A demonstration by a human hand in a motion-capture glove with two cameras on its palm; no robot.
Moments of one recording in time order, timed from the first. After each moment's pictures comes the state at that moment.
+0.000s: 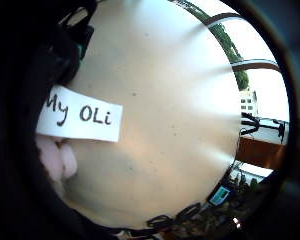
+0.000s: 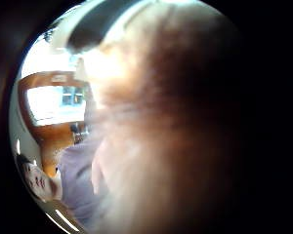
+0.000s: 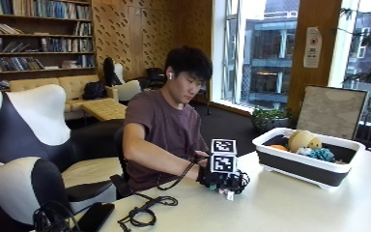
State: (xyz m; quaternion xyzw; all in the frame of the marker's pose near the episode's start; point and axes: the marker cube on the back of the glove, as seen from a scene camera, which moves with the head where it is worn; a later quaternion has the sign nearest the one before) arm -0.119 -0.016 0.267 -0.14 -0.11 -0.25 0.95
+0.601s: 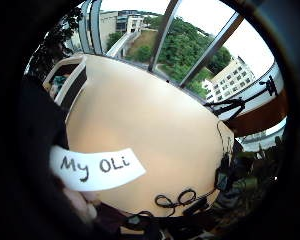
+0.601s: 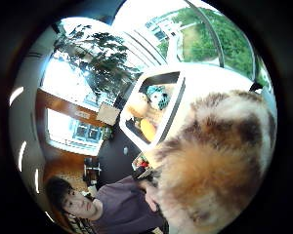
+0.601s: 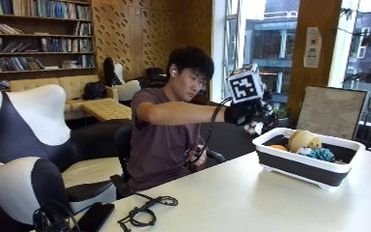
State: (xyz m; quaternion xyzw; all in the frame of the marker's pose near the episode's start) arm -0.127 -0.141 0.064 0.04 -0.14 -0.10 0.98
